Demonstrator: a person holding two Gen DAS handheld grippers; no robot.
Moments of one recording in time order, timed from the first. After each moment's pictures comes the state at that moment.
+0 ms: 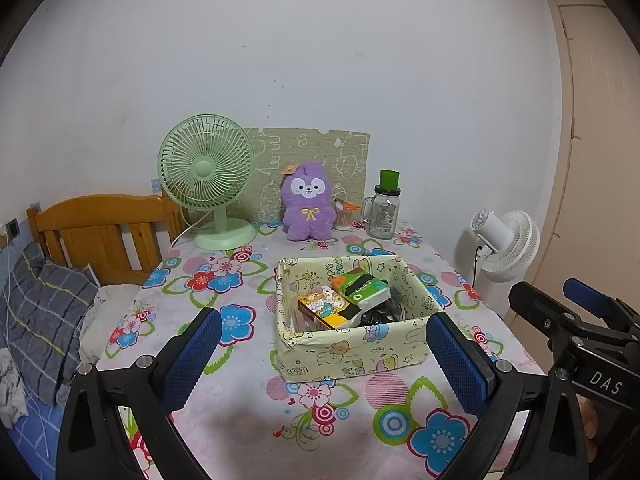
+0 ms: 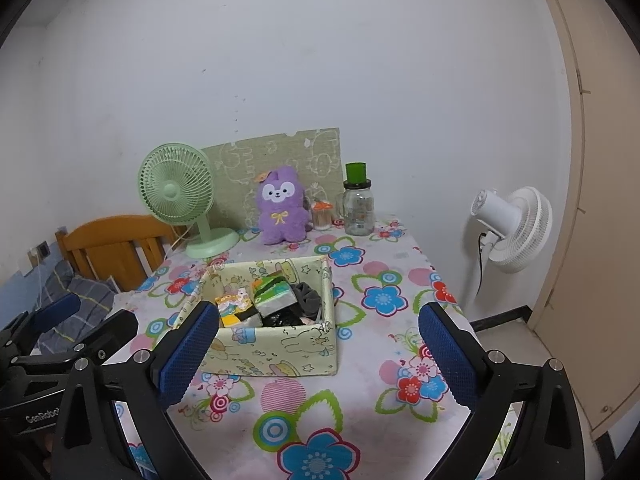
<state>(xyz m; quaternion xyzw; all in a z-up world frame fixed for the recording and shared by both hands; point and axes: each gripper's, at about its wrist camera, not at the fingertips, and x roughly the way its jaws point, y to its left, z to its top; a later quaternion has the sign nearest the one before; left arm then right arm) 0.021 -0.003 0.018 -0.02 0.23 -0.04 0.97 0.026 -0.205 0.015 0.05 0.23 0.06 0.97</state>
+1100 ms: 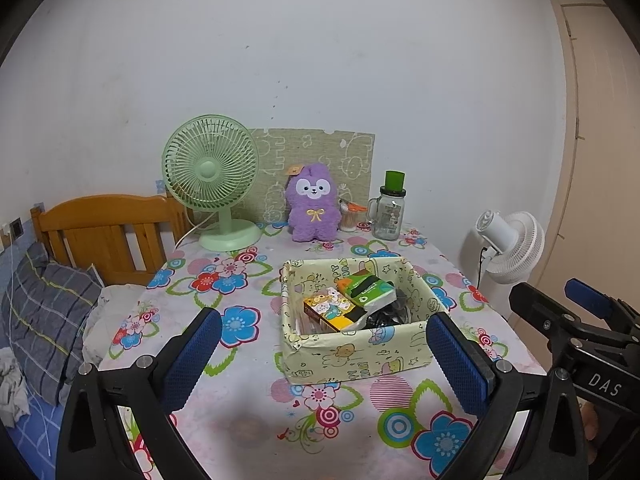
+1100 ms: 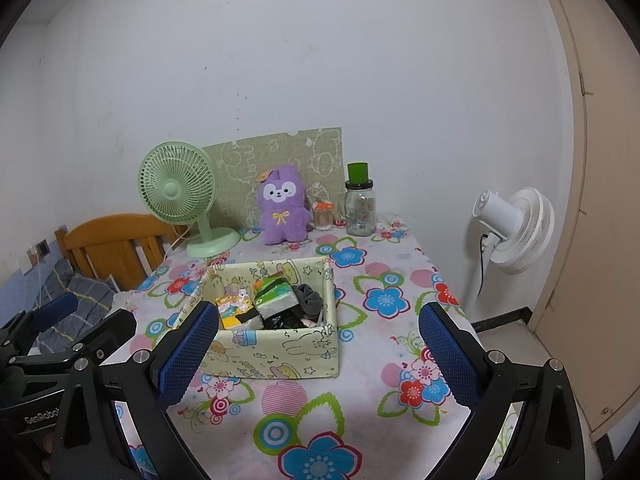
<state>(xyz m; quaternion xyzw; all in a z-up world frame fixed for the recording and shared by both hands) 0.024 0.000 0.019 -0.02 0.23 -0.03 0.97 0.029 -0.203 0.016 0.04 0.23 0.06 0.97</state>
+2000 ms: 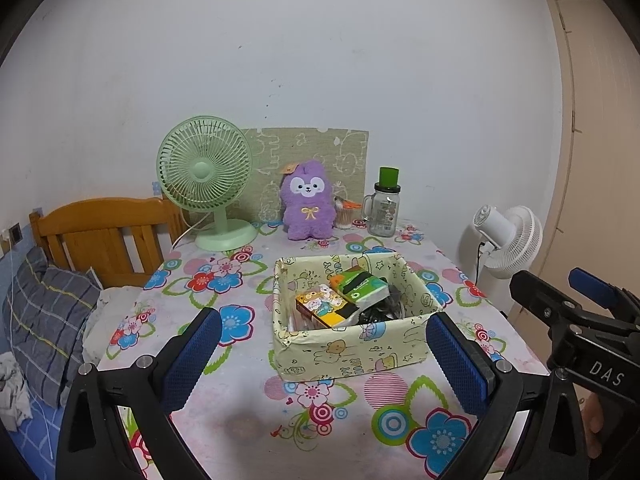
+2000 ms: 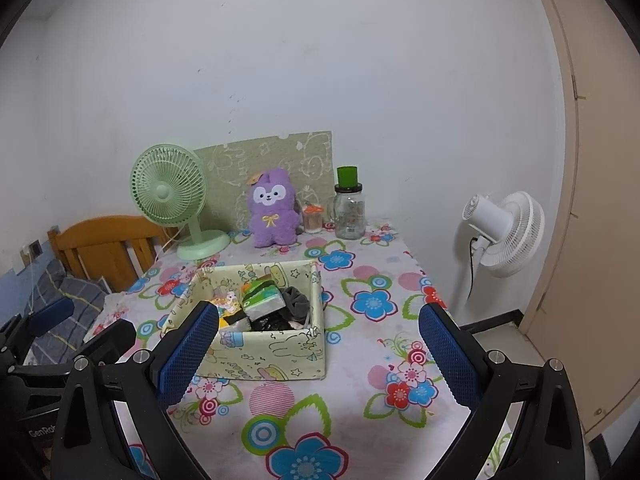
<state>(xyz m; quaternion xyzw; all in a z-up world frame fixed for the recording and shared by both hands) 0.023 -0.012 0.017 -0.01 0.23 -0.04 0.97 0.026 -0.208 0.017 0.04 0.22 0.05 0.97</state>
